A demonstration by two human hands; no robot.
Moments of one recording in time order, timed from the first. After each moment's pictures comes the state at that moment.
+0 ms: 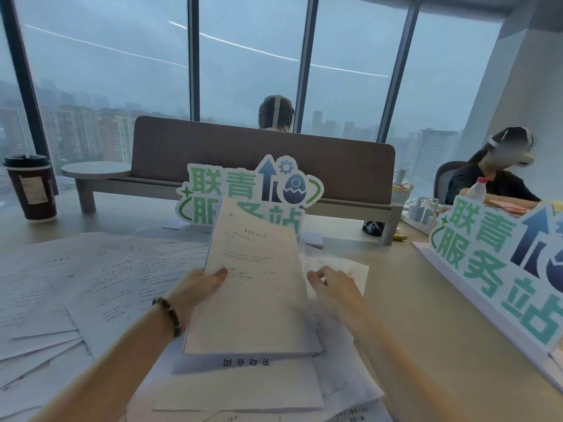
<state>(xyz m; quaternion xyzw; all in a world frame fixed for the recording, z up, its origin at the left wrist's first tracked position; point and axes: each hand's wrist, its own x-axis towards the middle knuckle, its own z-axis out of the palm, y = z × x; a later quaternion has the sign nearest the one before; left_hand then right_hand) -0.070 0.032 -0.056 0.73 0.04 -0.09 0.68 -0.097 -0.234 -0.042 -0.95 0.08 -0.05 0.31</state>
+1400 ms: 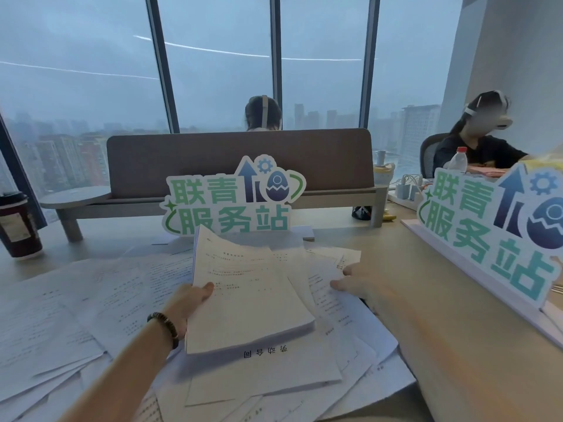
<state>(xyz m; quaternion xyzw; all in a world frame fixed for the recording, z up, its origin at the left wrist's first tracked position) -0.049 0.035 -0.066 0.76 0.12 -0.09 0.64 -0.103 -0.292 -0.037 -0.89 0.17 0.06 0.43</state>
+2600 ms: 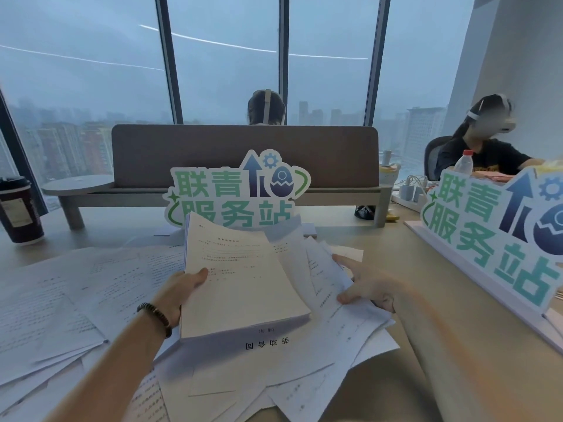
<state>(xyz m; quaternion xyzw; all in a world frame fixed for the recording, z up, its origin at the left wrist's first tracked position) -0.049 0.045 -0.060 0.71 0.09 -0.08 0.70 -0.102 -0.308 -0.036 -0.87 0.04 0.14 0.47</state>
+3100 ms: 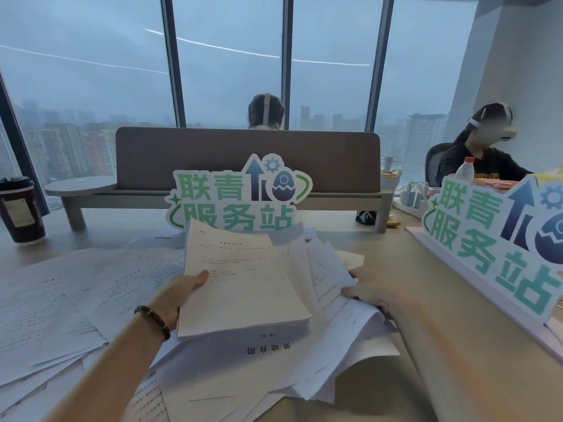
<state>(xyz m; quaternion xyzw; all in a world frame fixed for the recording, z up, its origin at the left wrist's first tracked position) -0.052 0.047 -0.057 0.67 0.09 -0.09 0.73 -0.087 -0.313 -0.050 -0.91 0.12 0.07 0.40</state>
